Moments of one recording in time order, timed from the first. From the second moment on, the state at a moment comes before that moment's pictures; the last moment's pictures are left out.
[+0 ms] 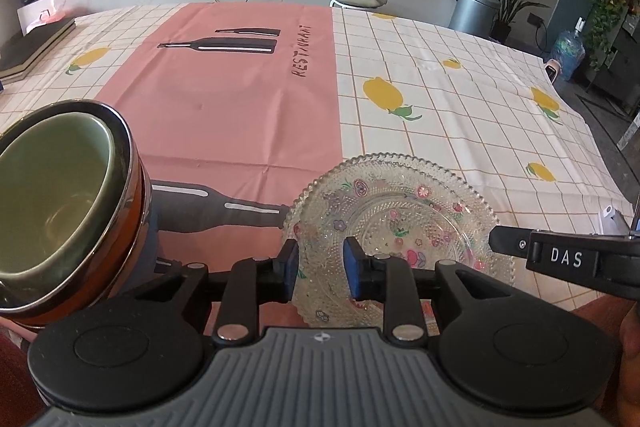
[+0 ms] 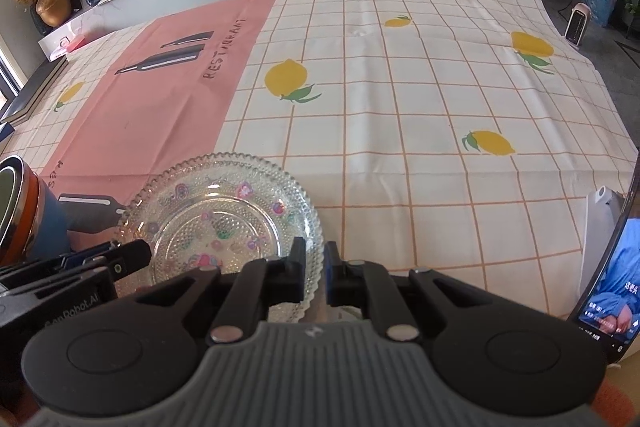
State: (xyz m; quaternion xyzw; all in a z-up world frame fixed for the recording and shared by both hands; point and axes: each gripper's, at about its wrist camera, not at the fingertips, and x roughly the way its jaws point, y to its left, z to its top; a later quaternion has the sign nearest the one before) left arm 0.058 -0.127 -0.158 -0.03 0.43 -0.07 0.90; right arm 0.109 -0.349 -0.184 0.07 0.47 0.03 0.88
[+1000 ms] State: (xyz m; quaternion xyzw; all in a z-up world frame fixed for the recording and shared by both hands) left arm 0.037 -0.123 -0.152 0.00 0.40 -0.07 0.92; right arm 0.106 -0.363 -0.181 0.12 0.46 0.00 0.88
